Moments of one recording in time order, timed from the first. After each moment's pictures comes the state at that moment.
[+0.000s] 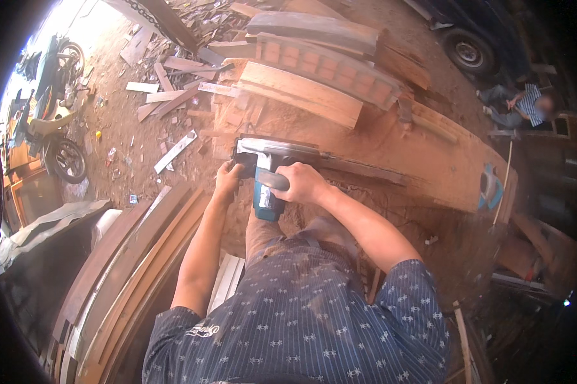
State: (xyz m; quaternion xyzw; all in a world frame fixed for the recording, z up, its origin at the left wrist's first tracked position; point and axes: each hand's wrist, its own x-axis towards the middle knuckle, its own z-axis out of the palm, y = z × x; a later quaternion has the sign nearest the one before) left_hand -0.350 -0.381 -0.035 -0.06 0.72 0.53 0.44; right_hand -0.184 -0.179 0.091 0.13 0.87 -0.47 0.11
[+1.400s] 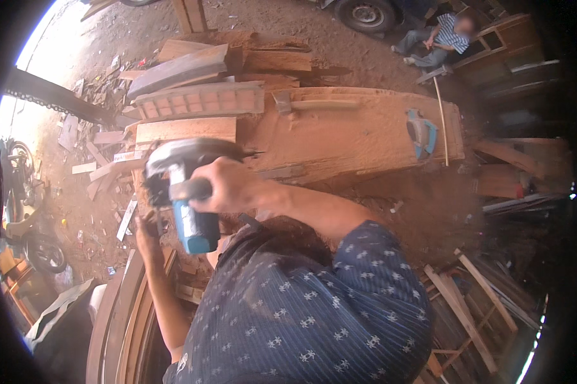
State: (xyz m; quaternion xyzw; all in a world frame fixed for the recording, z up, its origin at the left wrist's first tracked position) left_hand -0.251 -0.316 0.127 -0.01 0.72 0.58 0.37; right_hand -0.058 -0.043 0.243 0.14 0.80 -0.58 -0.06
